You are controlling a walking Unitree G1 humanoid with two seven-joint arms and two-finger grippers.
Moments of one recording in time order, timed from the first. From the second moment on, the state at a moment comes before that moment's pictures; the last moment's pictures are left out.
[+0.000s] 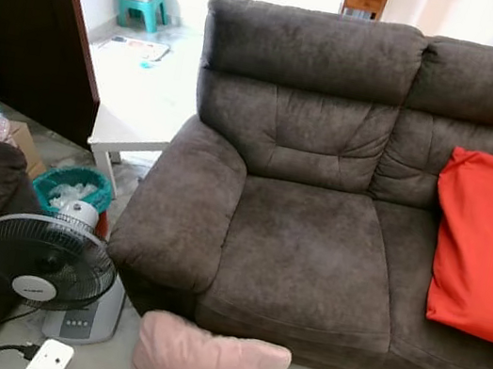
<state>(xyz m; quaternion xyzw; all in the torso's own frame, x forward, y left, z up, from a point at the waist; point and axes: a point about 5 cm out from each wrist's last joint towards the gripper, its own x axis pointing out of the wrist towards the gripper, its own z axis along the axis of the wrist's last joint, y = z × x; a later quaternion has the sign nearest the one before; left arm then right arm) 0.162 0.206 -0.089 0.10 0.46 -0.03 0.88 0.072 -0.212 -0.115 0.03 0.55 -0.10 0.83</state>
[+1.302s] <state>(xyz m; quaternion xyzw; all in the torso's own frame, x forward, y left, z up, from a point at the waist) 0.167 0.207 -0.086 0.11 0.45 -0.03 0.88 0.074 -0.211 -0.114 0.03 0.54 -0.10 0.83</state>
